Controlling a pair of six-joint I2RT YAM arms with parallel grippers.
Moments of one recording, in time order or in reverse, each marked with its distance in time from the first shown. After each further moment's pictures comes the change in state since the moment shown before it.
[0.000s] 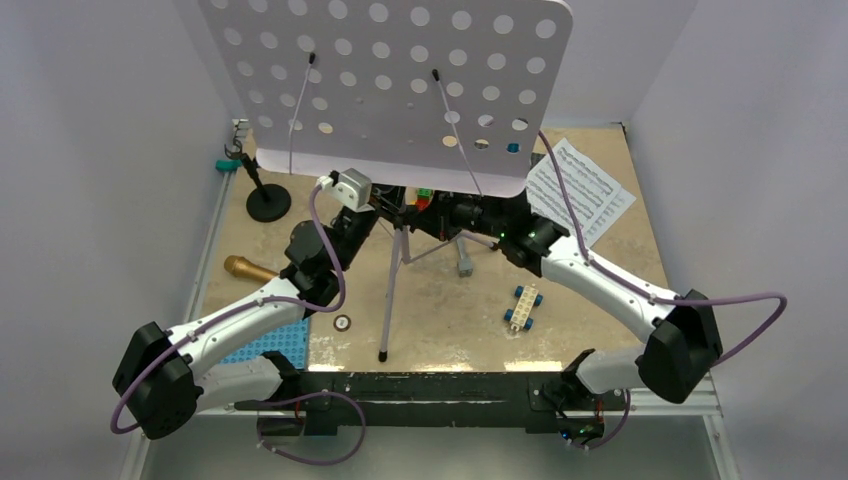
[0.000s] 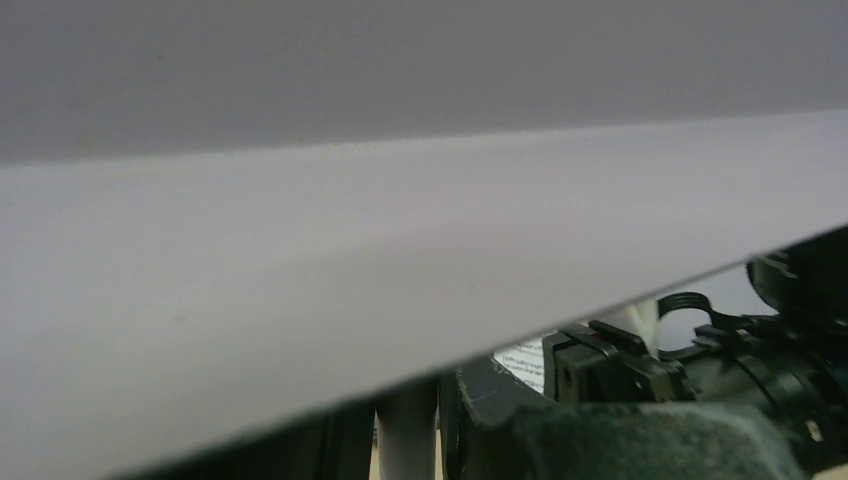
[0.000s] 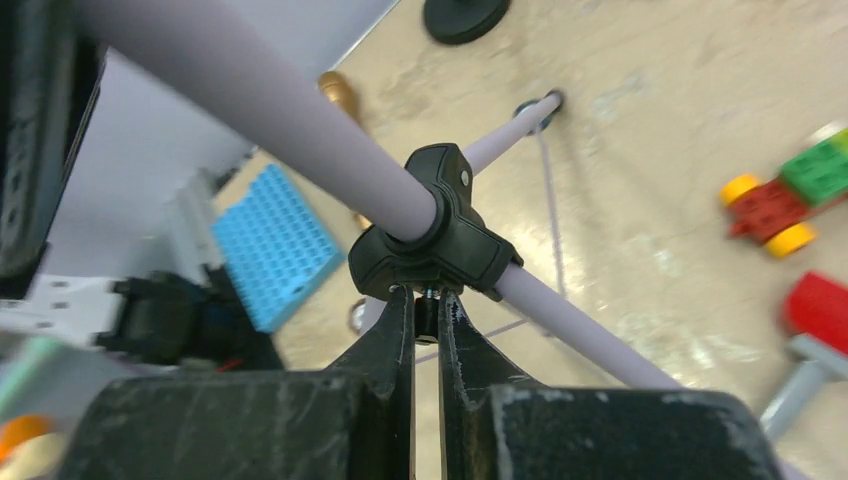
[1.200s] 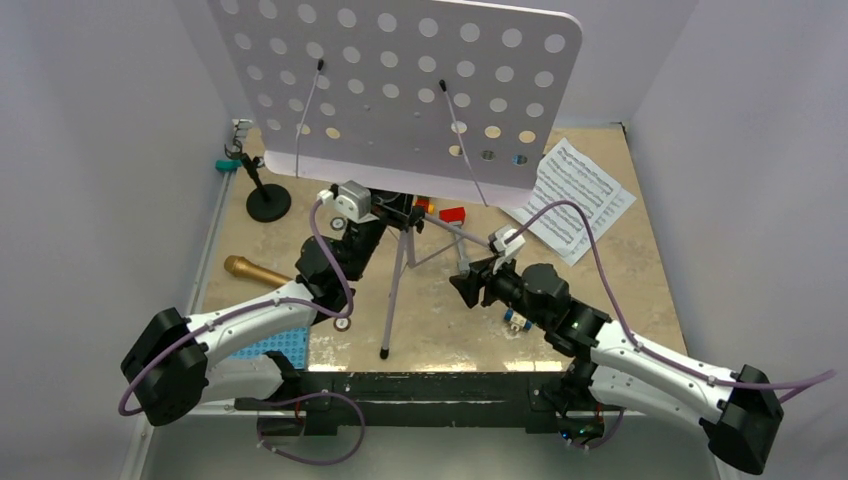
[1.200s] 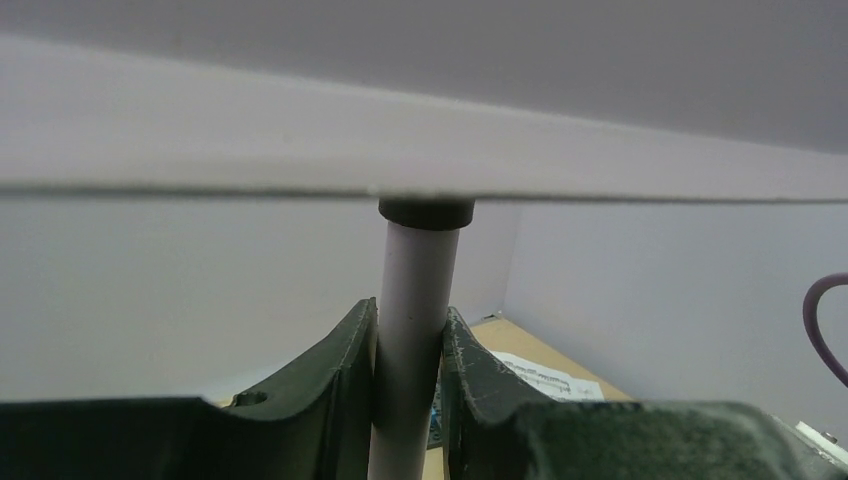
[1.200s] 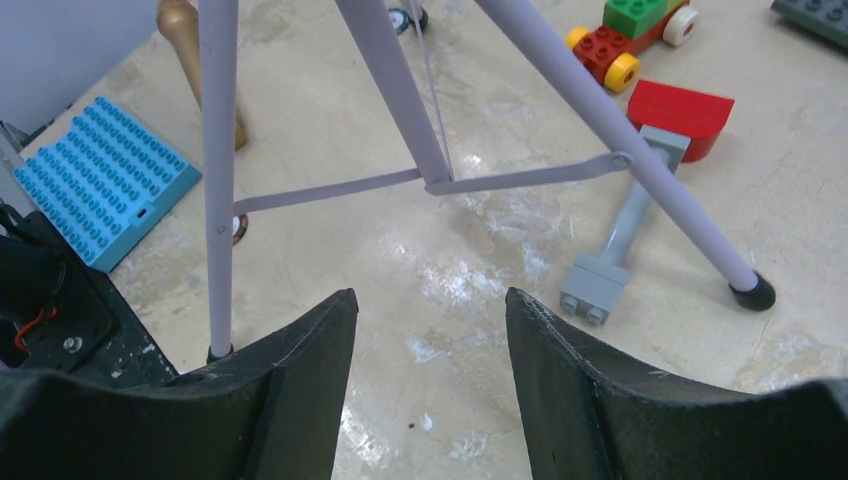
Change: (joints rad) left arm -0.076 0.073 -0.064 0.183 -0.100 -0.057; right arm 0.206 -0.577 -0.642 0.127 0.520 -0.142
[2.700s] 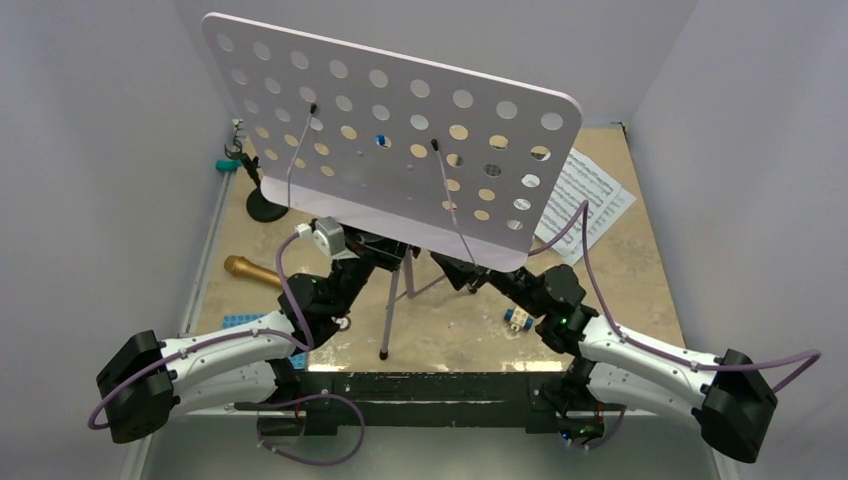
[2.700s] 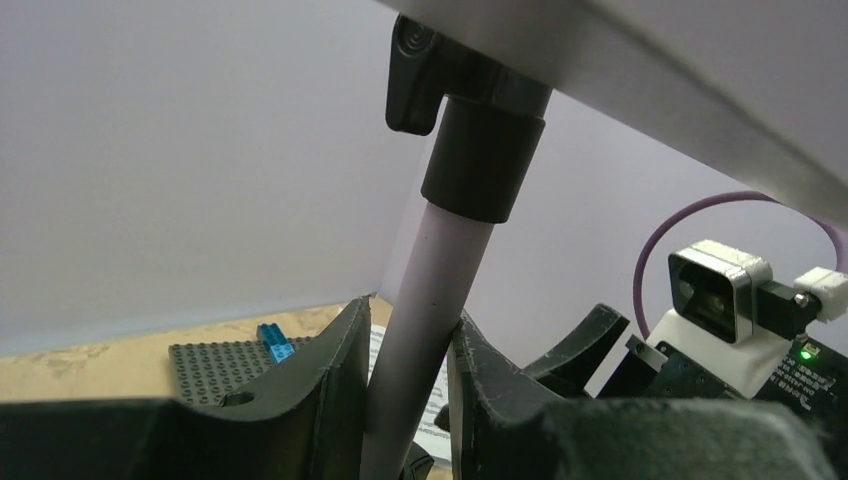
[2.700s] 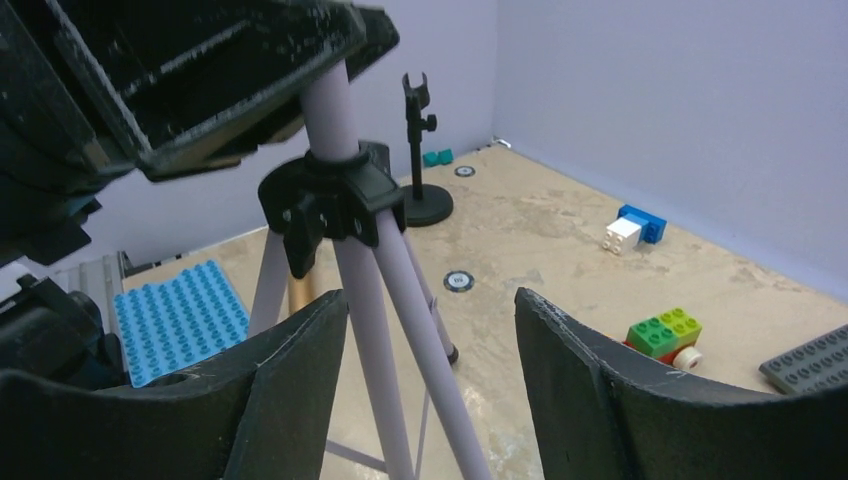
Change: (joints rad) left arm -0.149 -0.200 -0.213 0.032 -0.051 -0.198; right arm 0.003 0.081 -0.069 0.682 -0.158 -0.211
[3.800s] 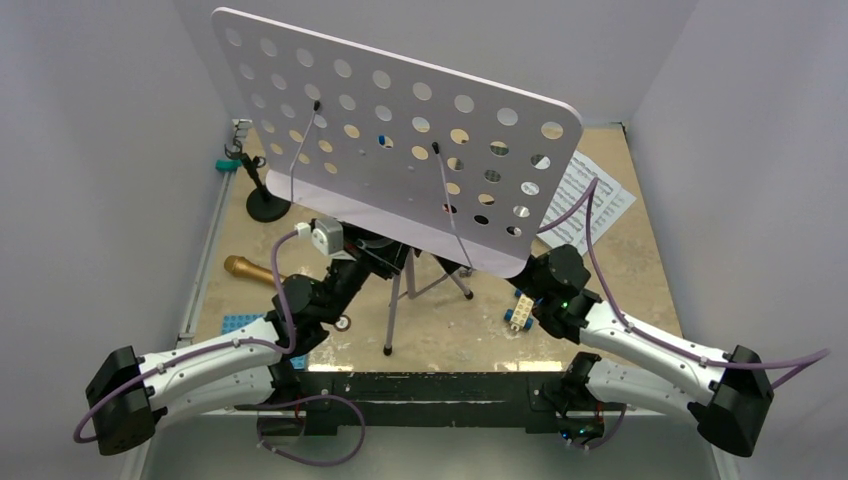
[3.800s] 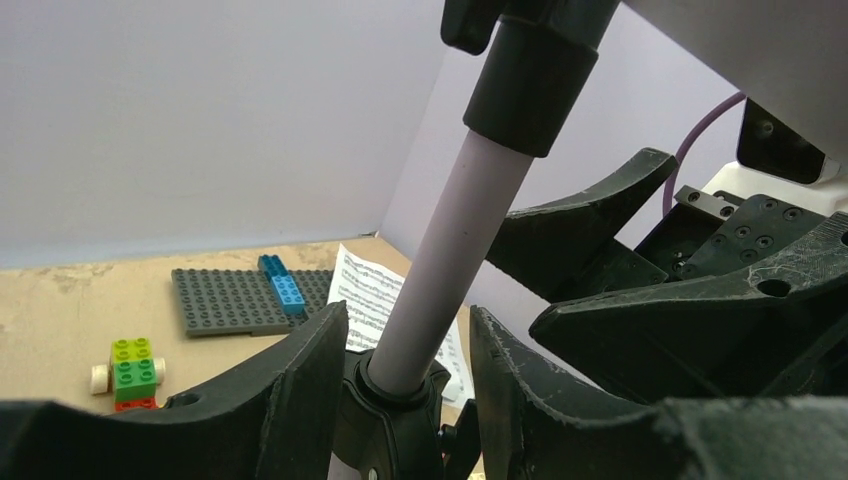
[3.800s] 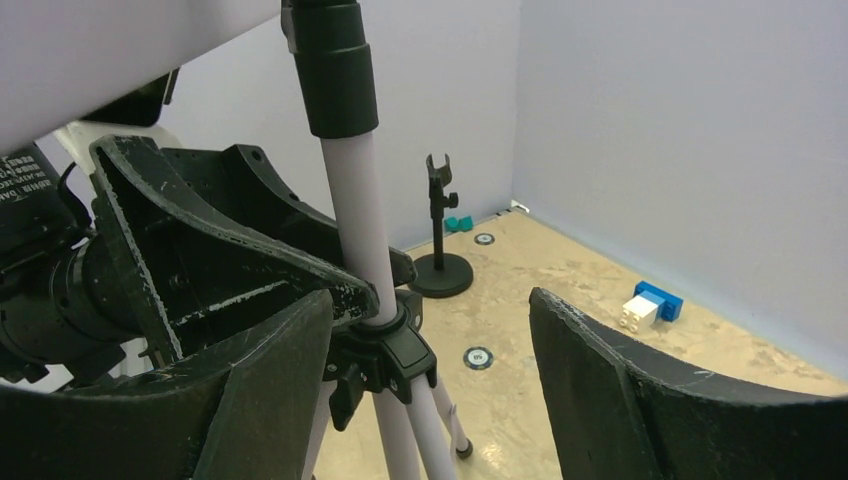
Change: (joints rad) left arm -0.017 -0.129 0.004 -0.248 -0.021 -0.071; right arm 0.000 0.059 0.233 -0.094 -0.029 0.026
